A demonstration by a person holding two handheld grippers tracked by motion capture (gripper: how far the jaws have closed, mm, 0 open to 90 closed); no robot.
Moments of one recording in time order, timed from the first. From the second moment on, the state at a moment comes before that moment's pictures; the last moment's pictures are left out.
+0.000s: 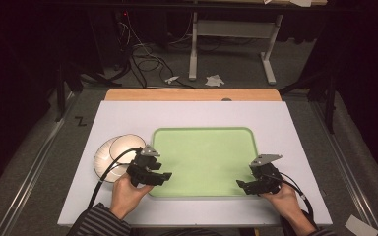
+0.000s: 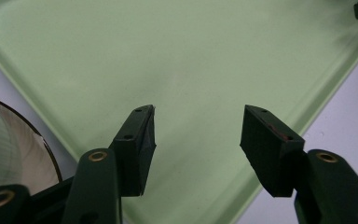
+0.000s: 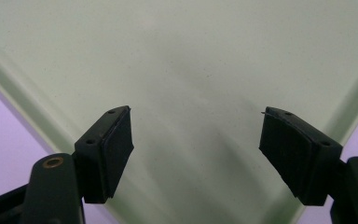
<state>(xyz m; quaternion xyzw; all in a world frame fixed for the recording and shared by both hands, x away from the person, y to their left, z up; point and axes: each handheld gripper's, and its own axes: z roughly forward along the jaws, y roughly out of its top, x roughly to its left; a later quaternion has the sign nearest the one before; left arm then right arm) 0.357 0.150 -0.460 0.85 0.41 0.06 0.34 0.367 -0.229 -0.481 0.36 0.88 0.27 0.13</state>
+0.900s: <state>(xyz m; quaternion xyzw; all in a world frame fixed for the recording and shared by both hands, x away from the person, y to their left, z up) 0.359 0.163 -0.456 0.83 0.42 0.07 0.35 0.368 -0.227 -0.483 0.36 0.89 0.26 0.12</state>
